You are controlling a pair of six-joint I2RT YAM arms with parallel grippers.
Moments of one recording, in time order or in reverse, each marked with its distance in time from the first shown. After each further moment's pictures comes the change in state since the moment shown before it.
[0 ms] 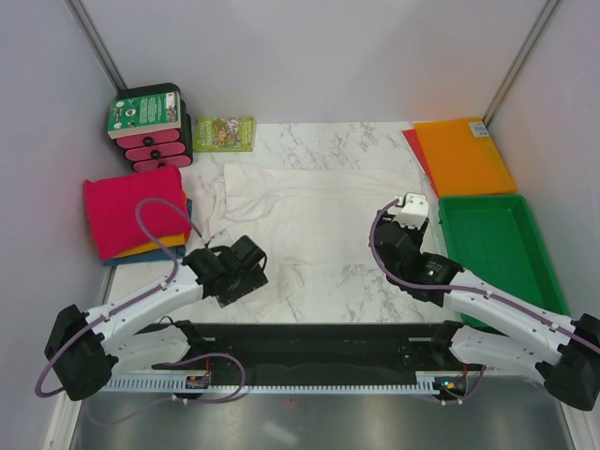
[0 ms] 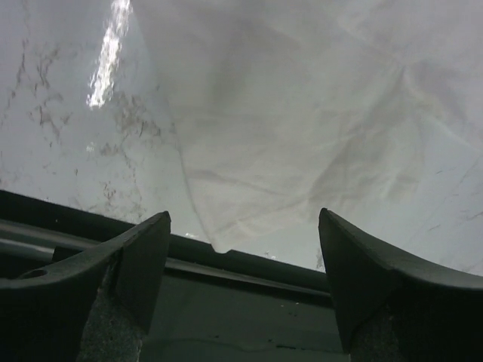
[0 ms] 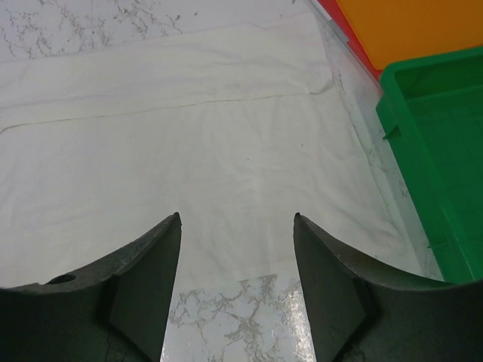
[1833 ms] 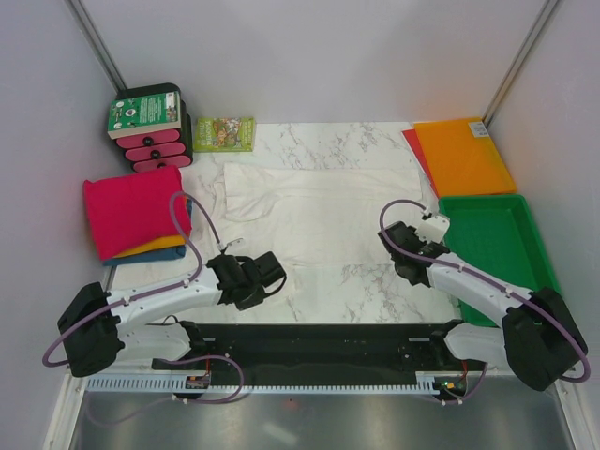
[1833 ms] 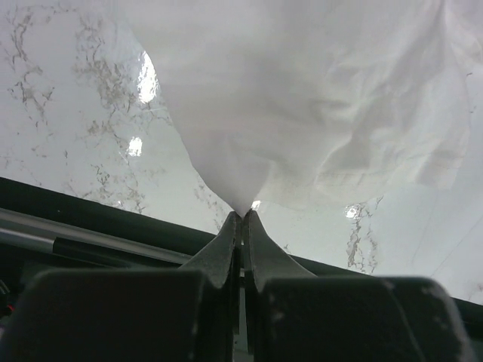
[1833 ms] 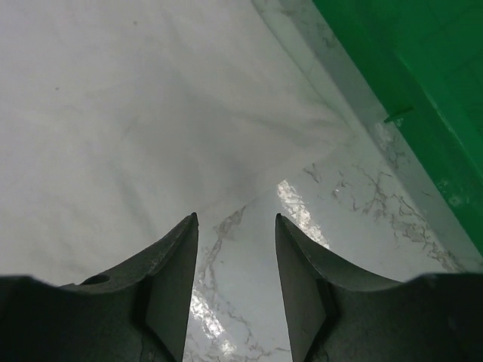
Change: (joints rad) left arm -0.222 0.140 -0.010 -0.026 -0.068 -0.129; right arm -0.277 0.204 -0.109 -0.186 -0.190 0.397
